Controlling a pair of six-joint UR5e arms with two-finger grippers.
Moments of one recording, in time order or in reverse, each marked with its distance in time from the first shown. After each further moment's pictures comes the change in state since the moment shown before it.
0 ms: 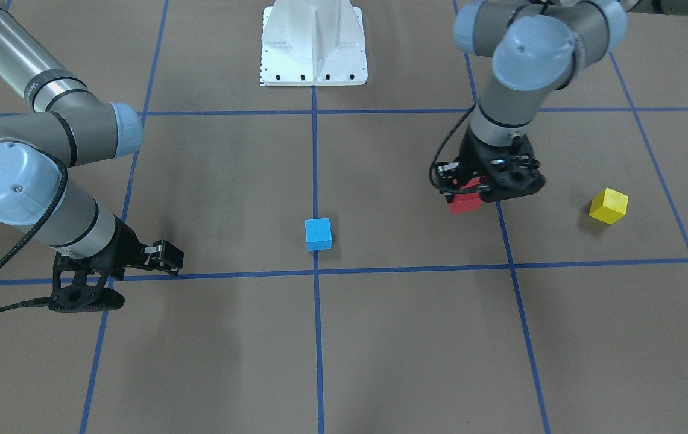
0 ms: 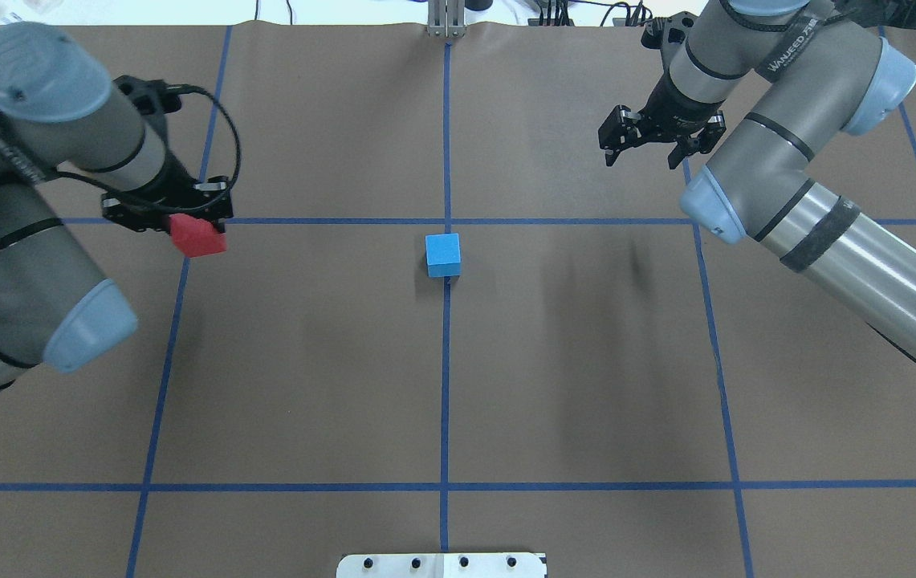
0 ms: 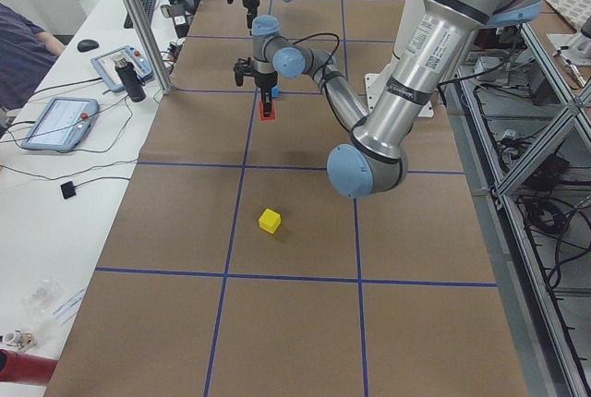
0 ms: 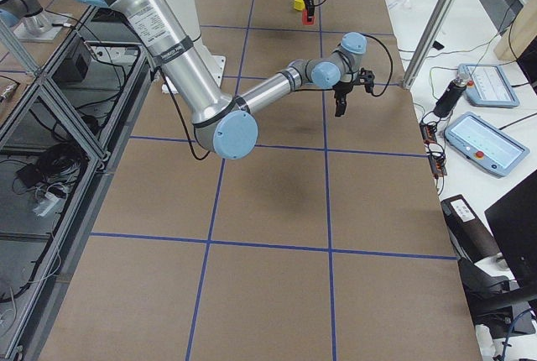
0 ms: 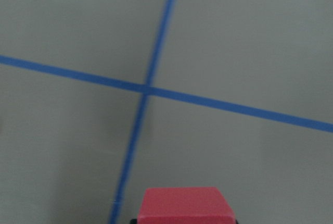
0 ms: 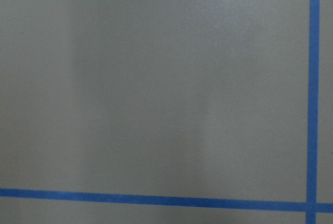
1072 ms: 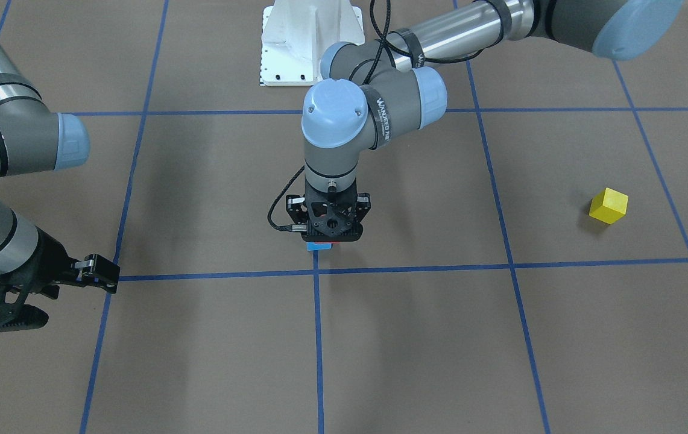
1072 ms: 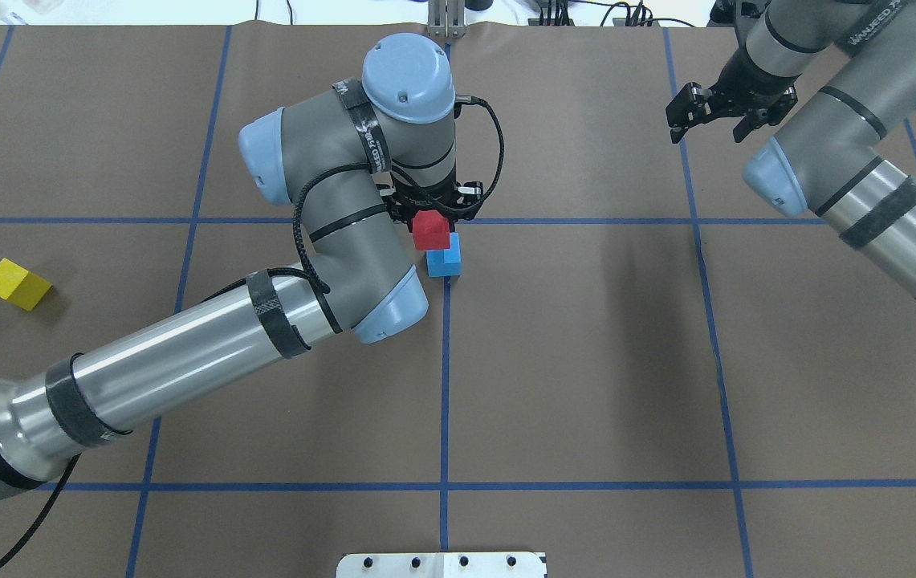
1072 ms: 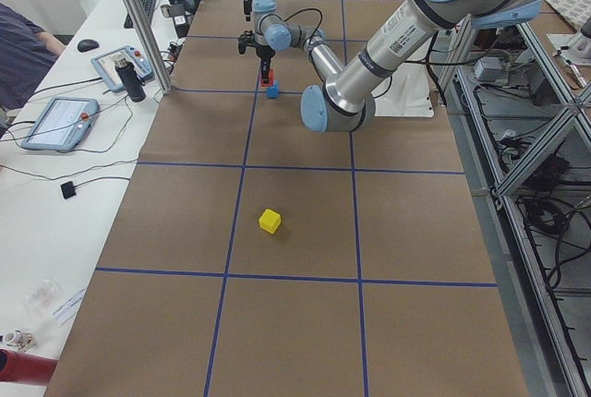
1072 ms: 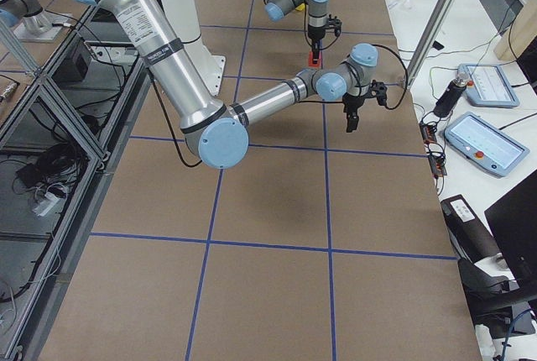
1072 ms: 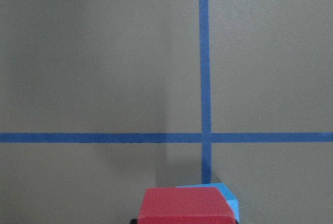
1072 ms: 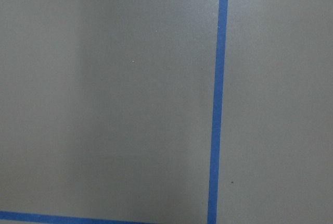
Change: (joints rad) left arm 0.151 -0.381 0.510 -0.230 0.062 -0.030; right arm 0.097 -0.060 -0.002 -0.001 0.006 -0.154
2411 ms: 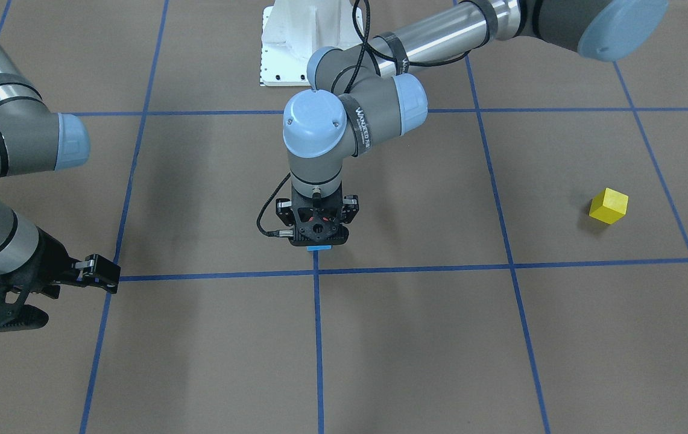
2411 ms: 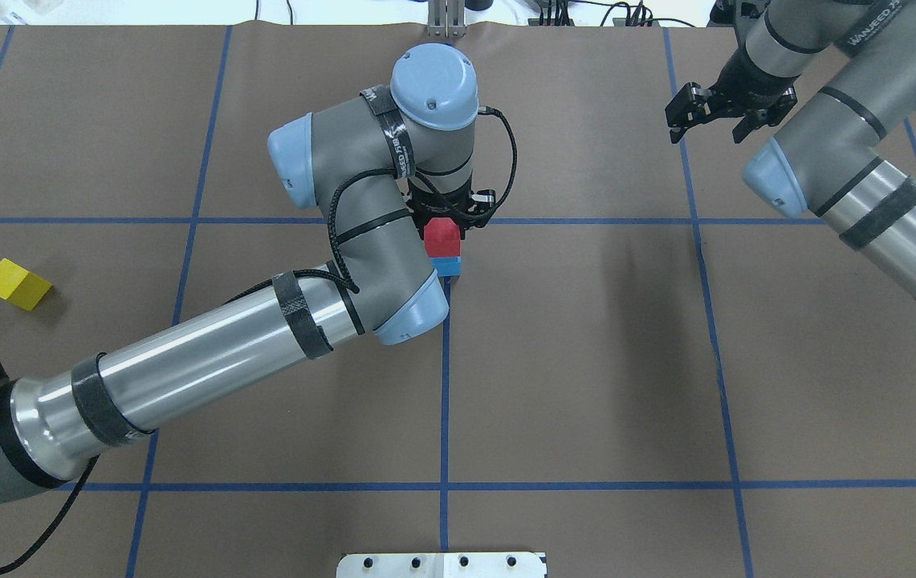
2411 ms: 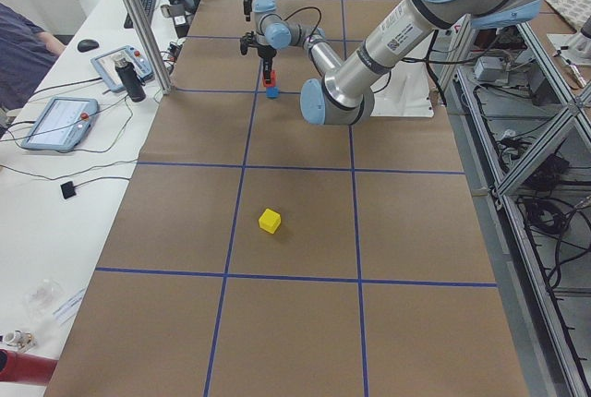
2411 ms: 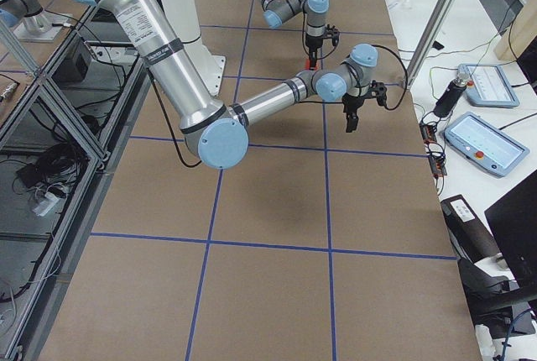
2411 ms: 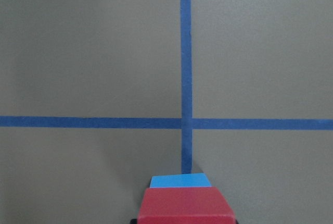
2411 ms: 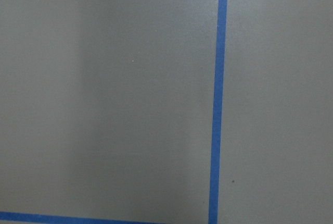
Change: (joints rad) left arm 0.012 -0.036 0.061 0.004 -0.001 -0.005; right arm -0.001 0.000 0.001 0.000 0.001 0.008
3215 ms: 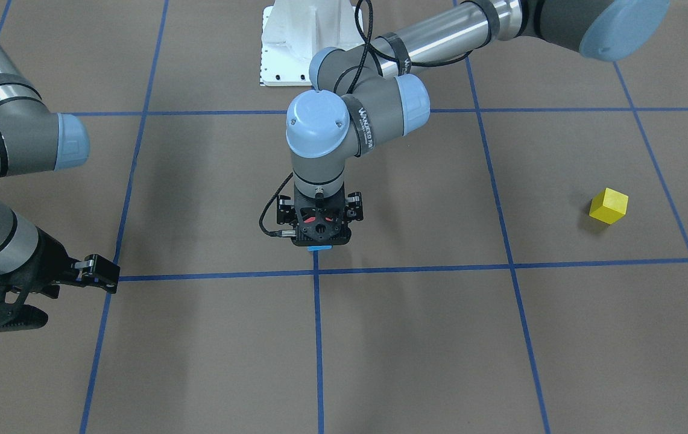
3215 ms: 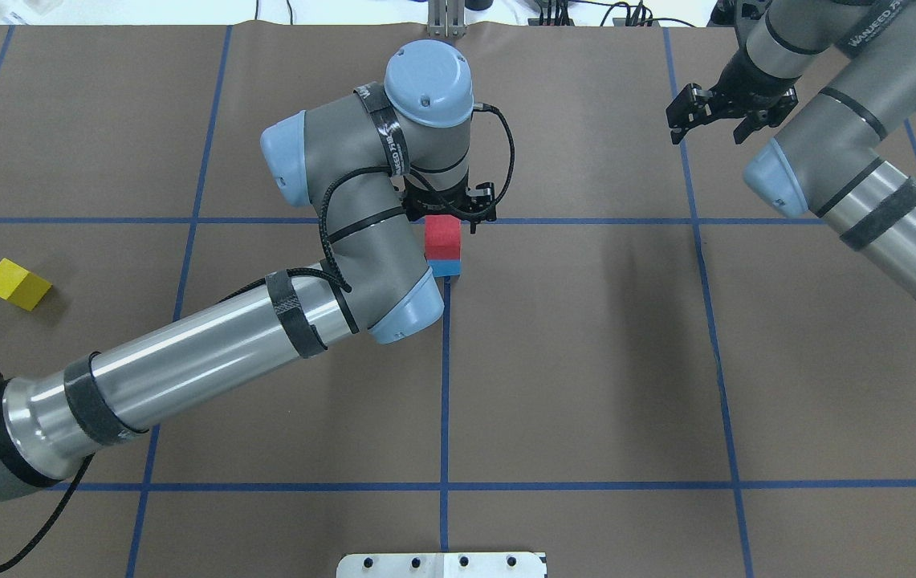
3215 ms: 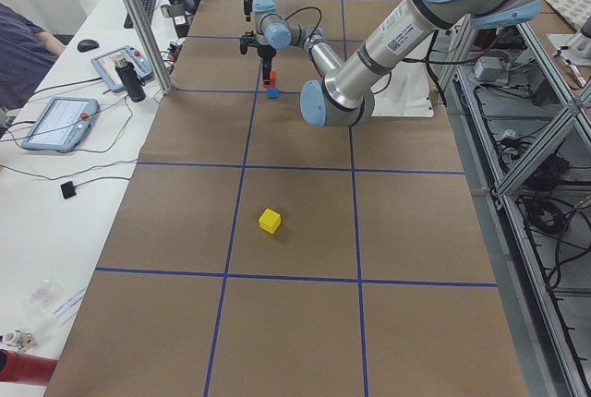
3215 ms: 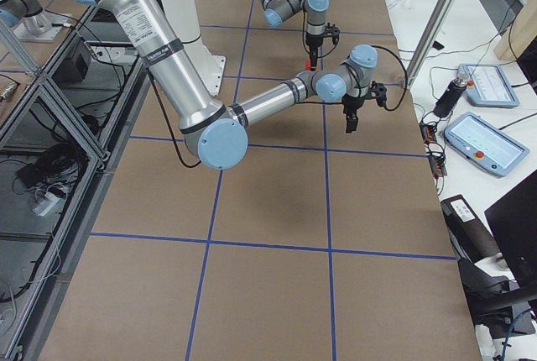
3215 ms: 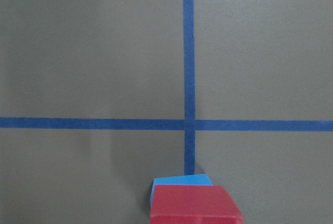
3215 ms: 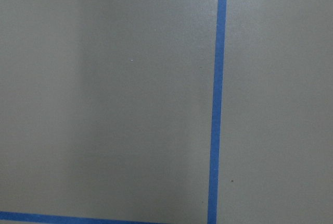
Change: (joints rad) left arm -0.017 0.013 -0.050 0.020 -0.003 0.005; right arm 0.000 -0.003 0.000 0.000 0.001 -0.002
